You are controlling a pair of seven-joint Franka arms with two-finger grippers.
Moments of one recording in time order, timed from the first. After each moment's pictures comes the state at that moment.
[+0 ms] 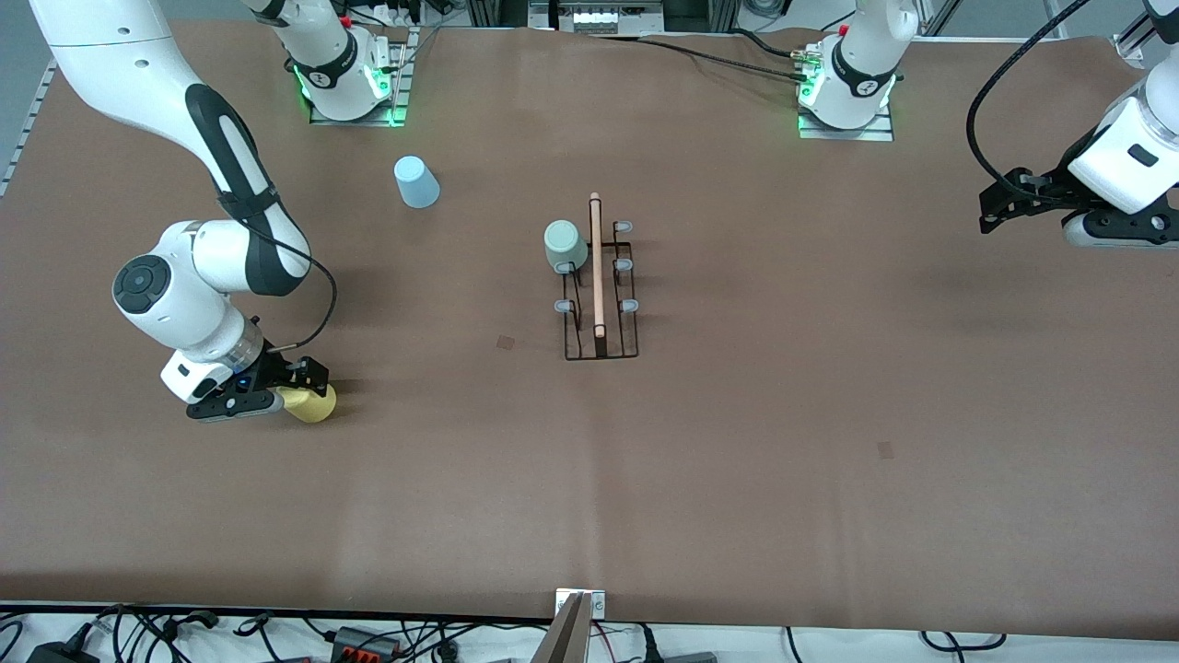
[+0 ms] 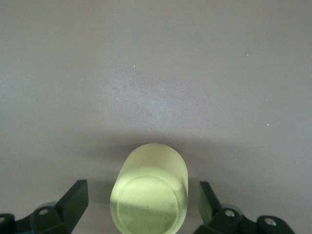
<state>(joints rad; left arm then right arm) 0.04 -0.06 -0.07 -1.73 0.03 1.63 0.00 0.02 0.52 0.03 -1.93 0.07 2.64 -0.17</state>
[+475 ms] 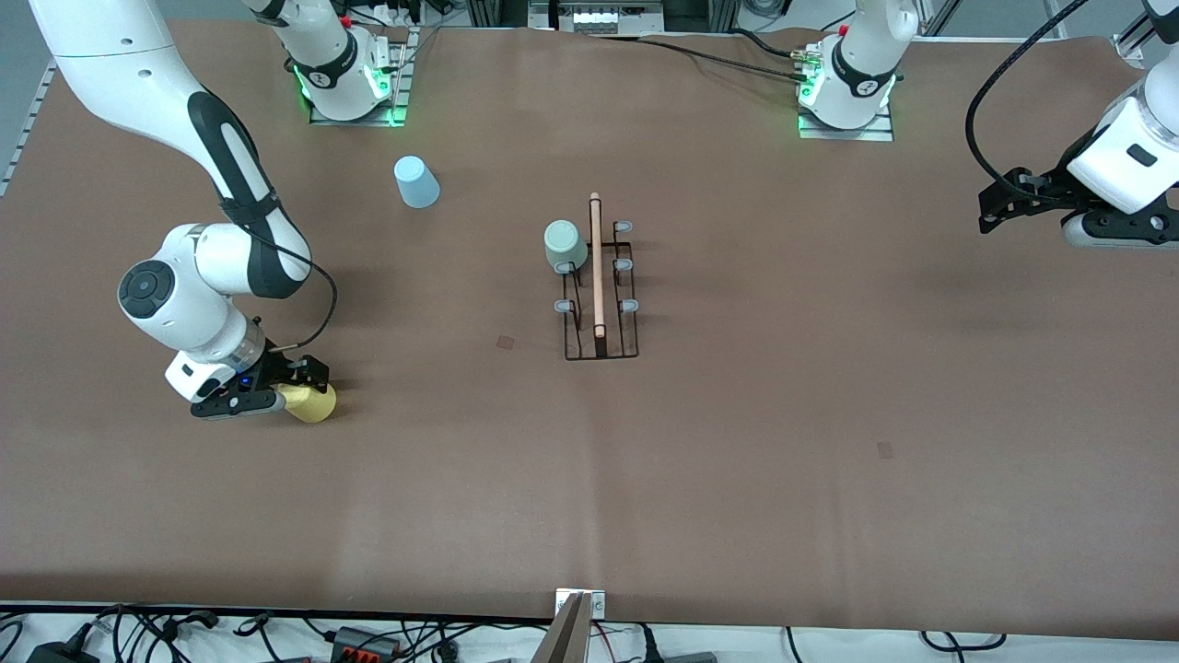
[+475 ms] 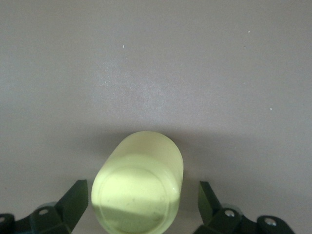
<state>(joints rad) 0.03 -0.06 -0.07 -1.73 0.03 1.63 0.00 0.02 0.54 0.02 -1.95 0.07 2.63 -0.17</state>
